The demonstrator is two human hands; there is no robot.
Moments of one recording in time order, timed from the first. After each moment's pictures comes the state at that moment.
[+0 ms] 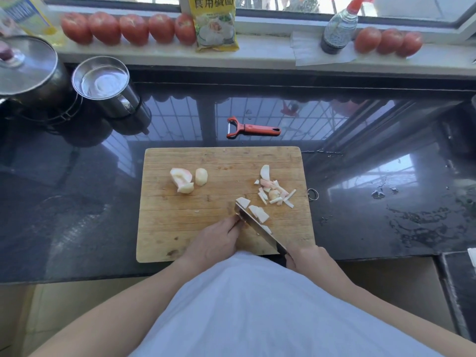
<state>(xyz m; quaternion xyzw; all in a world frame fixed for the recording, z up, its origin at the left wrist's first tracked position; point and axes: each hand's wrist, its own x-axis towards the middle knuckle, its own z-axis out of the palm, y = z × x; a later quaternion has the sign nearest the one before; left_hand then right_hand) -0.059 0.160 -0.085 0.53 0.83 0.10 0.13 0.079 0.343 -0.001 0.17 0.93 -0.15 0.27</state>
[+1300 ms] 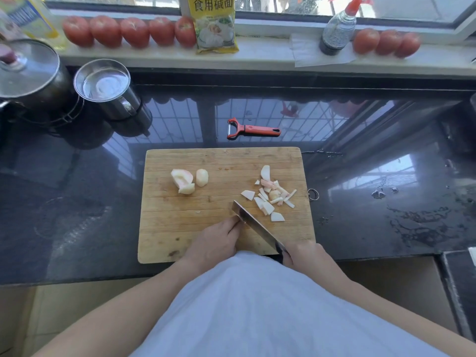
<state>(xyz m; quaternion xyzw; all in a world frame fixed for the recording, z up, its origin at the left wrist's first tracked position) -0.060 0.157 -0.088 0.55 0.82 0.09 0.12 0.069 0.340 -0.006 0.20 0.91 -0.12 0.33</state>
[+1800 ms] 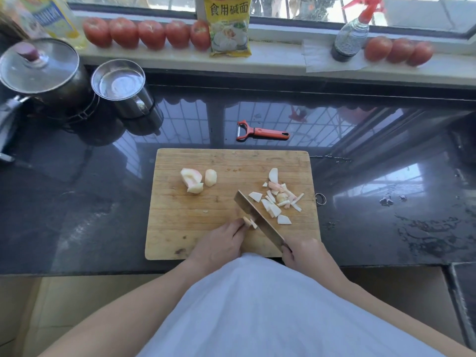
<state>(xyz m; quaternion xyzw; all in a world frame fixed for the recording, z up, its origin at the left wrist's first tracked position) -0.057 0.150 -0.094 0.55 0.82 0.10 0.11 0.064 0.337 -0.011 0.23 0.92 -0.23 0.24</state>
